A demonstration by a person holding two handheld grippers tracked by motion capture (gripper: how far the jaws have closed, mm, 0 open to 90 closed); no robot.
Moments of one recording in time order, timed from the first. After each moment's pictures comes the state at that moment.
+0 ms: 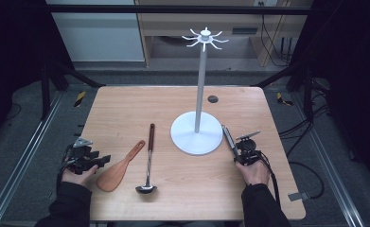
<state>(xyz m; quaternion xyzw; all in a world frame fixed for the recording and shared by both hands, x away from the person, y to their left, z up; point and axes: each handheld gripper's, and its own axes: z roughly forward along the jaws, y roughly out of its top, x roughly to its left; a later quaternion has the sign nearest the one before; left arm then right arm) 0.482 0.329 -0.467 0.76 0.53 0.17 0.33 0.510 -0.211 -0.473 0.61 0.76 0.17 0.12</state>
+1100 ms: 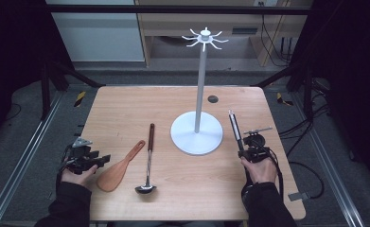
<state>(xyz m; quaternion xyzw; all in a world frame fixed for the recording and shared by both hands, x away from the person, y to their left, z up) 0.482 0.330 -0.466 0.76 0.53 0.17 0.34 0.495 -0.222 -0.431 0.61 0.75 0.23 0.15</state>
